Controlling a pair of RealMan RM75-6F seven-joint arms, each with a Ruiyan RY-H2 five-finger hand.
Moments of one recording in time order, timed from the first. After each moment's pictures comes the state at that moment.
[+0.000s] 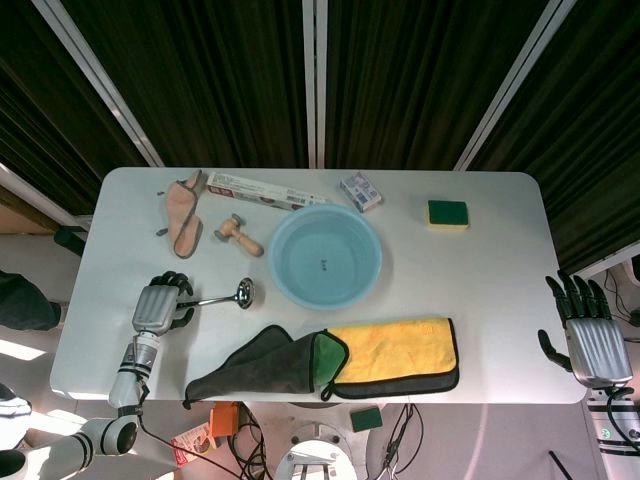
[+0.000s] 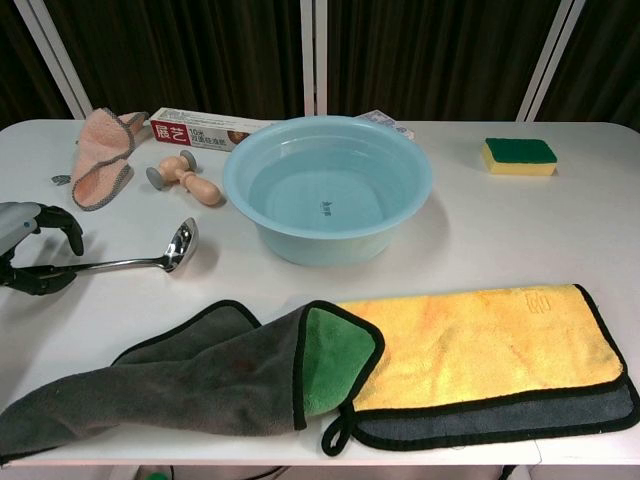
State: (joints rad) left arm -0.38 -1.77 -0.11 -1.00 1.29 1.10 0.12; right arm 0.08 -1.14 0.05 -1.61 -1.51 1.48 -0.12
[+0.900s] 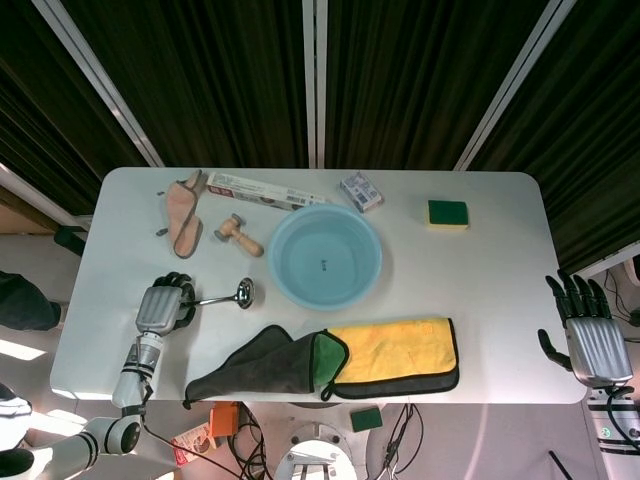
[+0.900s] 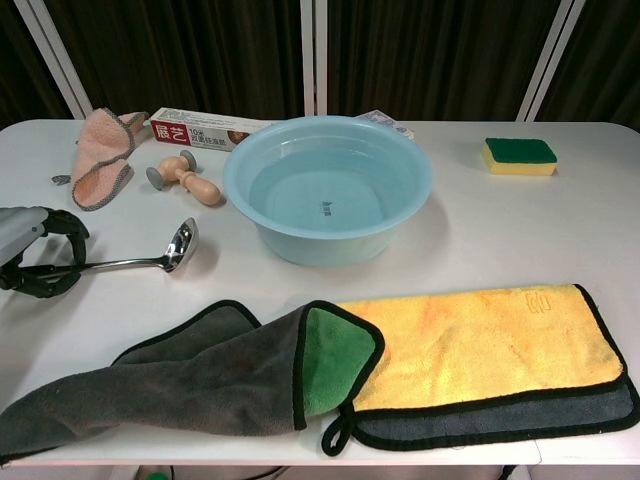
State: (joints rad) left arm -0.39 -1.80 -0.10 -0.95 1.31 1.10 0.07; right arm 0.08 -1.13 0.05 -1.61 -1.51 1.47 -0.12
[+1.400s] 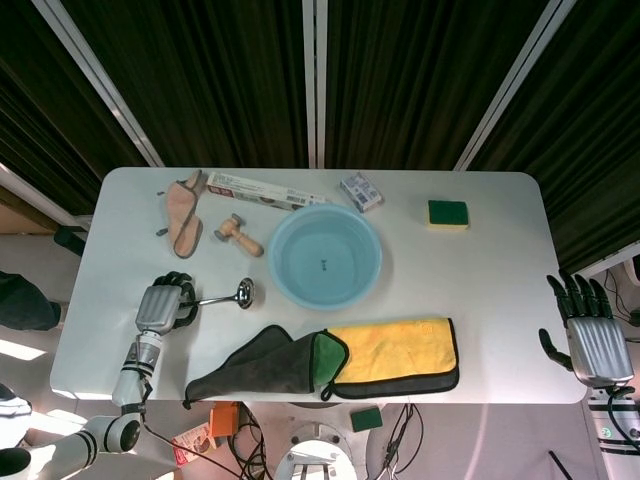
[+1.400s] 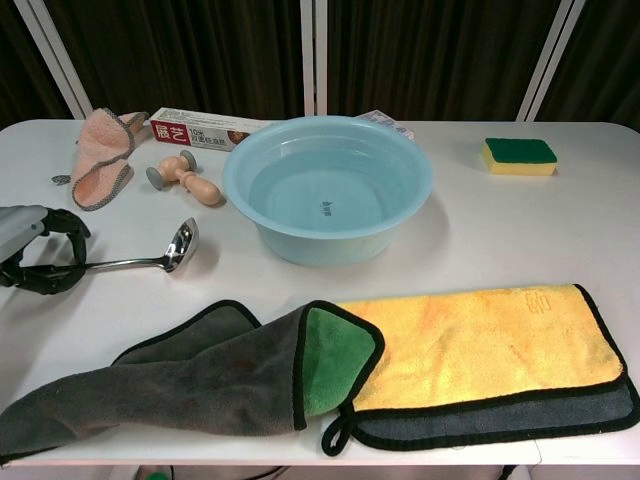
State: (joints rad) left arm -0.39 -1.79 -0.11 -0.97 1.29 1.07 0.07; right arm 0.08 -1.13 0.05 -1.61 -1.51 1.48 -0.12
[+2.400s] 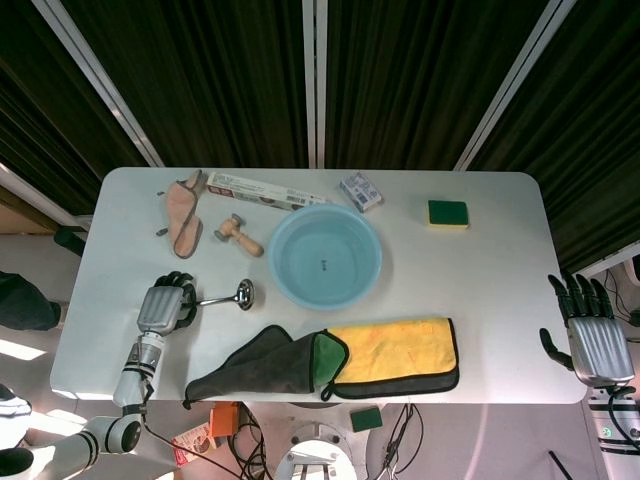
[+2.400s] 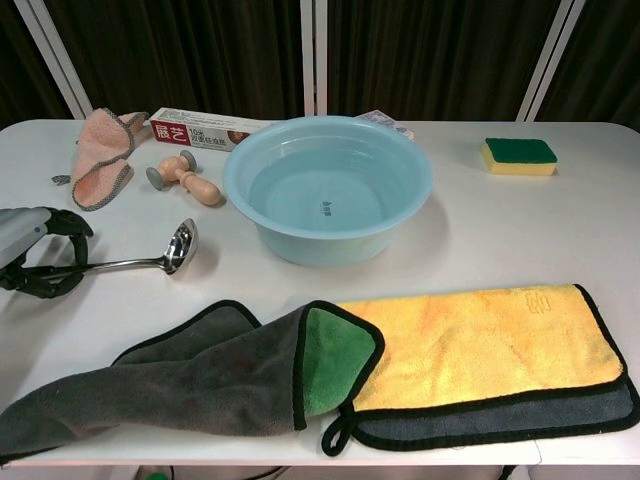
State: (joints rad) left arm -0.39 -1.80 -0.10 -0.96 1.30 1.08 0.07; right arm 0.08 -1.14 0.06 -1.61 -1.51 1.48 -0.12
